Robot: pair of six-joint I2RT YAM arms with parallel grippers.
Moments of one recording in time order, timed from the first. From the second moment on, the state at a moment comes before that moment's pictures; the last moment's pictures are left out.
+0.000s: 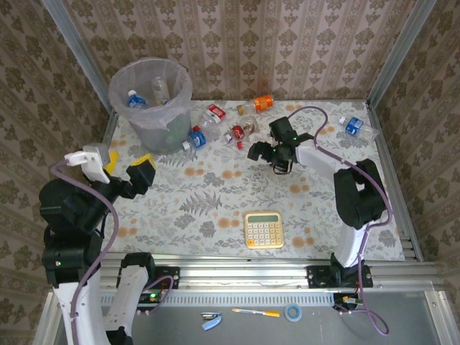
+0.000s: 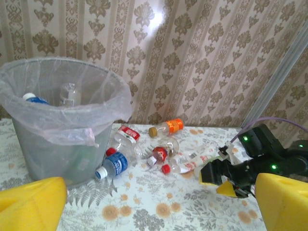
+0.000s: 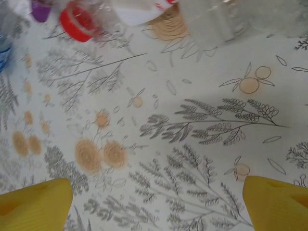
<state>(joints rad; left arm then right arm) 0.00 0.55 1.23 -0.80 0.43 -0.22 0.36 1.88 1.32 -0.49 -0.22 0.75</state>
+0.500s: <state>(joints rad) 0.00 0.53 1.20 -0.86 0.42 -0.21 0.27 1.90 1.28 -0.40 -0.18 0.91</state>
